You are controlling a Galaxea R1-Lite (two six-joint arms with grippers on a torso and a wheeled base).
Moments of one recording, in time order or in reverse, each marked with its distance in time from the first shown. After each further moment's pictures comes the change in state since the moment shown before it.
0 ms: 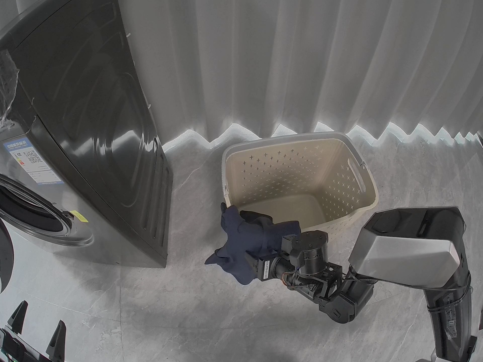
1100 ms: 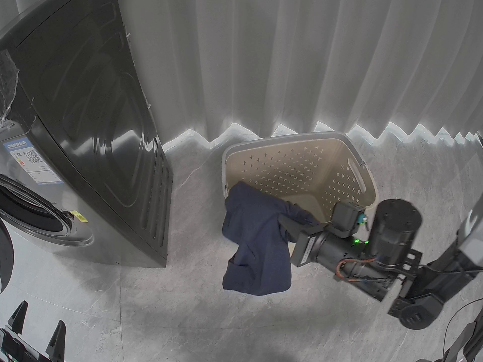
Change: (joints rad) left arm 0.000 0.000 0.000 0.000 0.001 -0.012; right arm 0.079 -0.528 0.322 -0.066 0.012 0.039
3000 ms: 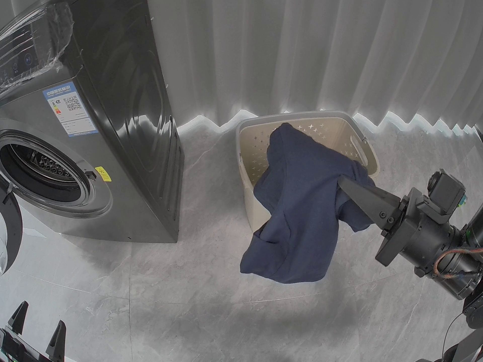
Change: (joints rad) left arm -0.001 0.000 0.000 0.002 0.000 -0.002; right arm 0.033 -0.452 0.157 0.014 0.108 -0.124
